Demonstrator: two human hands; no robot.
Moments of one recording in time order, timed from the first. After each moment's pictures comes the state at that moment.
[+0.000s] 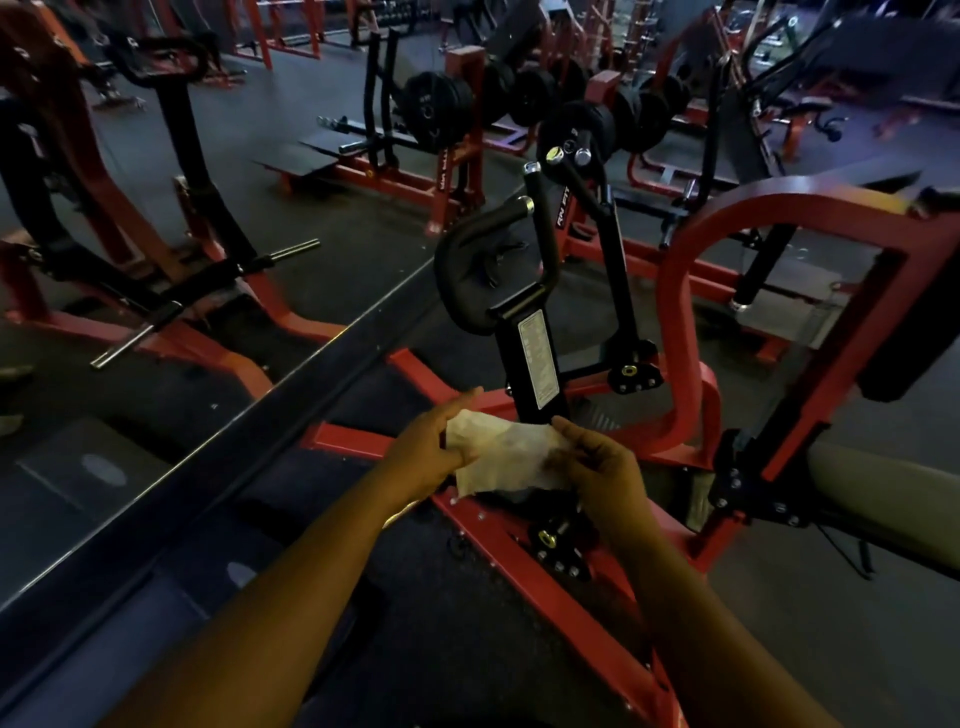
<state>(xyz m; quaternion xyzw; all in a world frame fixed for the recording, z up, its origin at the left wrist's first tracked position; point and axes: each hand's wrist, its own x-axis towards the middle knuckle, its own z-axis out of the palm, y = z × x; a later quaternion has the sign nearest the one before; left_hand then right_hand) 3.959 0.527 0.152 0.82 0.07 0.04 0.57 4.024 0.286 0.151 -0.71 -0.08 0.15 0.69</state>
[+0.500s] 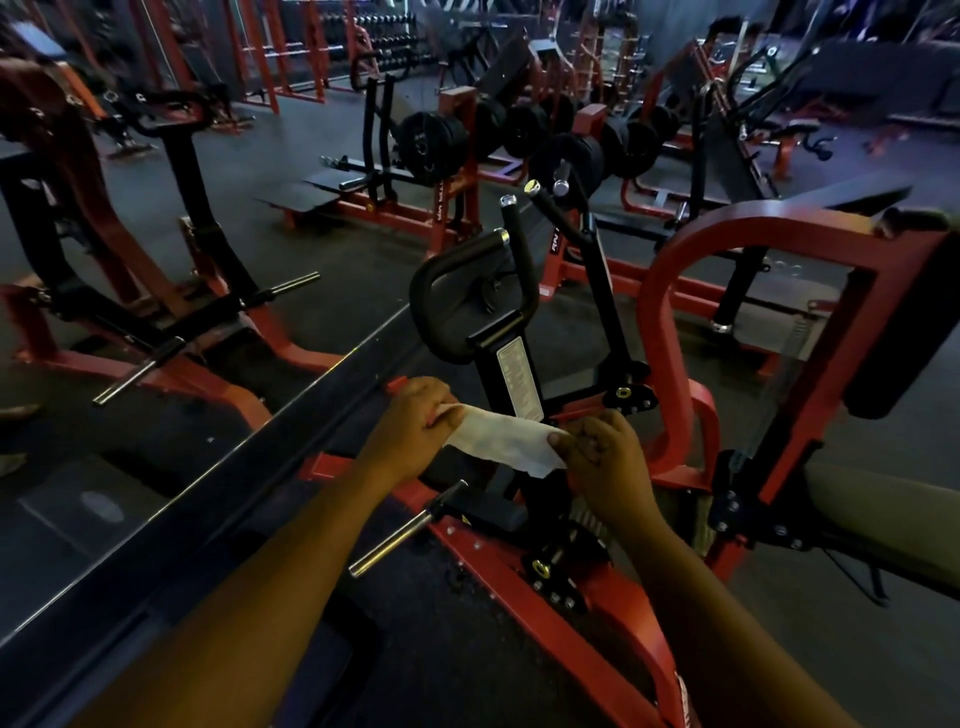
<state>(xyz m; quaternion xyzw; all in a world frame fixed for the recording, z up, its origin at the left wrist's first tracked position) 4.003 0.520 0.197 0.92 0.04 0.18 0.35 4.071 0.259 0.178 -0.85 -0.22 -0.08 0.47</state>
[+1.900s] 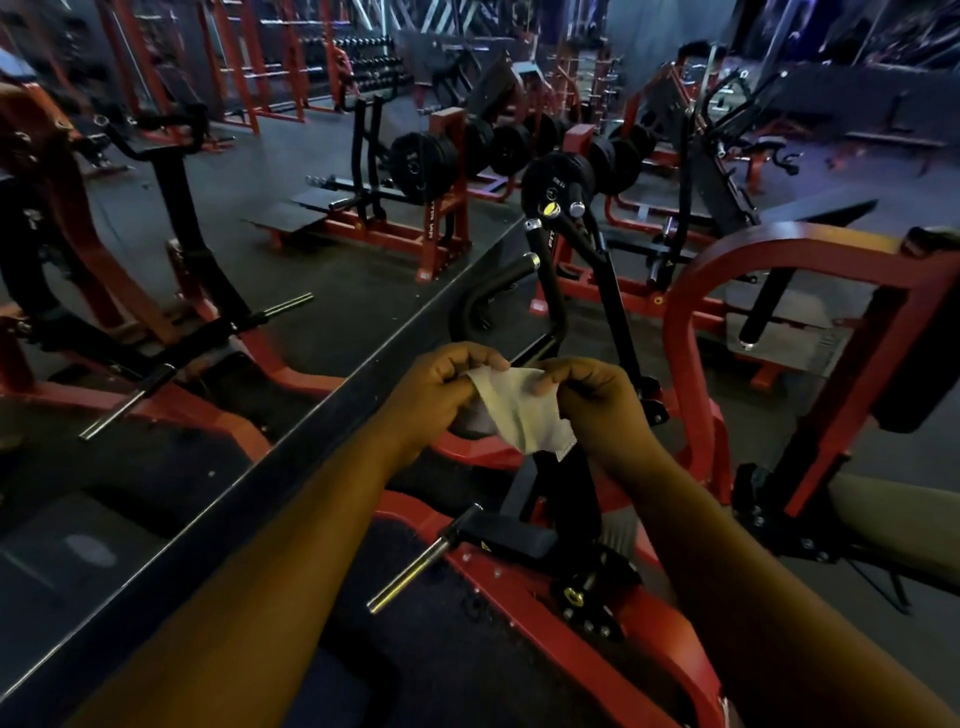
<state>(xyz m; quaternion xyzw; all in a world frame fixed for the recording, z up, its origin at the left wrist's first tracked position) 4.018 0.580 0.271 0.76 -0.02 0.11 0.64 4.077 0.380 0.268 -0.66 -0.30 0.01 0.69</state>
